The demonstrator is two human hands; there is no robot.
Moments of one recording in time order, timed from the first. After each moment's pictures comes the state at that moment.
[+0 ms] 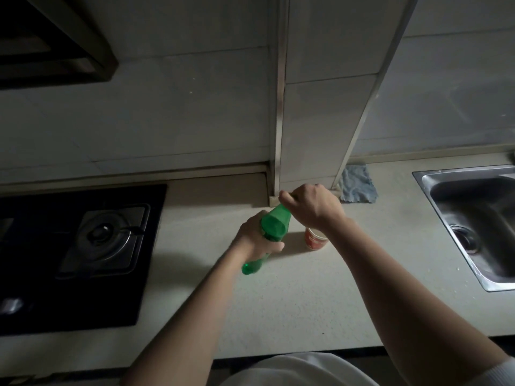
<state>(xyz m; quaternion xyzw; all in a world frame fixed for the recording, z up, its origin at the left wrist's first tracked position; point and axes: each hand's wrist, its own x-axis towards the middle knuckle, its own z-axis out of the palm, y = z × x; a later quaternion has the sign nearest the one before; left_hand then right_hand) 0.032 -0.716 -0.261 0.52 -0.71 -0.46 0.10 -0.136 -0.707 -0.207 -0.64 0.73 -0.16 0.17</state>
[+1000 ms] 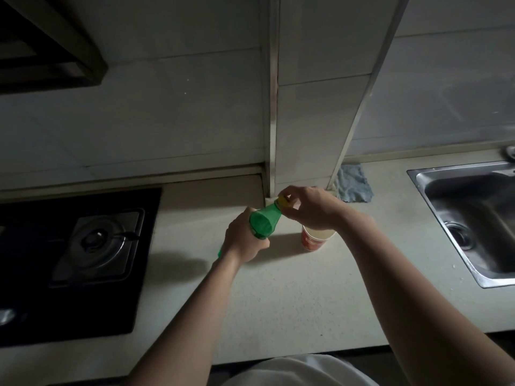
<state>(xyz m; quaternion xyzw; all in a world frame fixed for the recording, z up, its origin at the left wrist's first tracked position) 0.037 -0.723 -0.268 0.56 -0.73 -0.37 0.14 -0.153 -0.702 -0.188 -0.70 0.64 -0.13 0.27</state>
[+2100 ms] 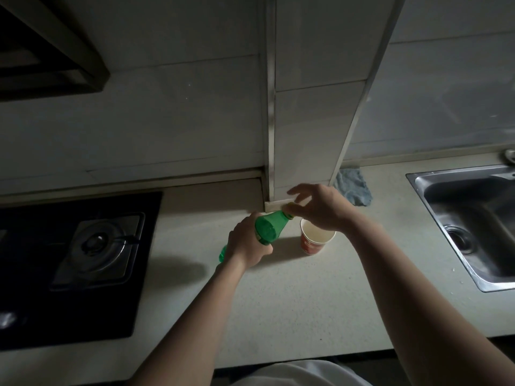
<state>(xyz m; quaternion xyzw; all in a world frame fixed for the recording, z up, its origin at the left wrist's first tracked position) 0.027 -0.717 -0.265 0.55 -0.76 -0.34 0.13 -0.172 -0.695 -0.188 -0.66 0.67 -0.19 0.28</state>
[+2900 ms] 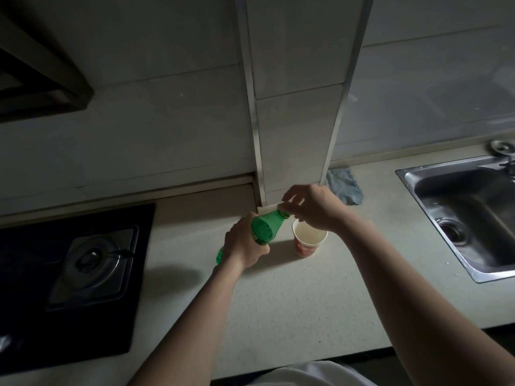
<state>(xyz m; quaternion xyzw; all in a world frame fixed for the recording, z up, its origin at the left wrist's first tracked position) 0.013 -0.722 -0.258 0.56 -0.76 -0.32 0.11 -0.182 -0.694 -0.187 -0.66 0.66 -0.22 0.27</state>
